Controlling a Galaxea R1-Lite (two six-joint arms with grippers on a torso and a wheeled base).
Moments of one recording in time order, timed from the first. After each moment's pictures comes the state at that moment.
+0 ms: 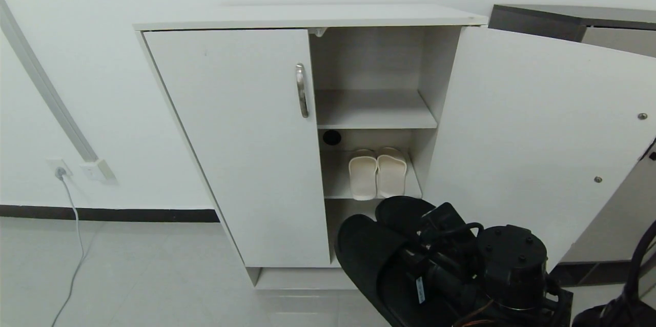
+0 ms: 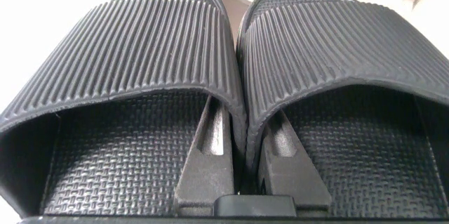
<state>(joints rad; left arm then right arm) 0.00 0.00 0.00 0.00 -0.07 -0.01 0.84 1.91 -0.44 -1.24 -0.26 0.01</state>
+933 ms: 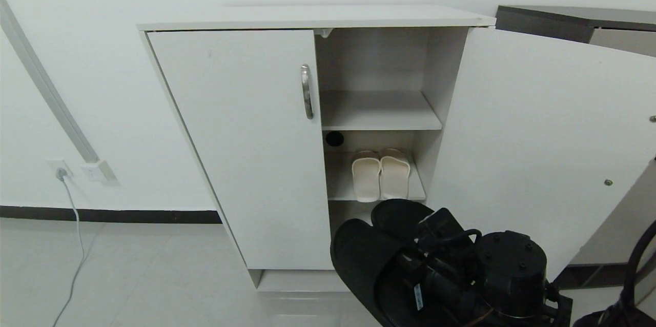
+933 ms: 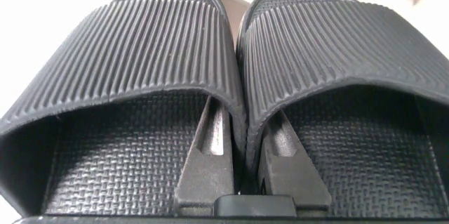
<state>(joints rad) 0.00 0.00 0.00 0.00 -0.07 -0.01 0.85 1.92 -0.42 -1.27 -0.26 0.01</state>
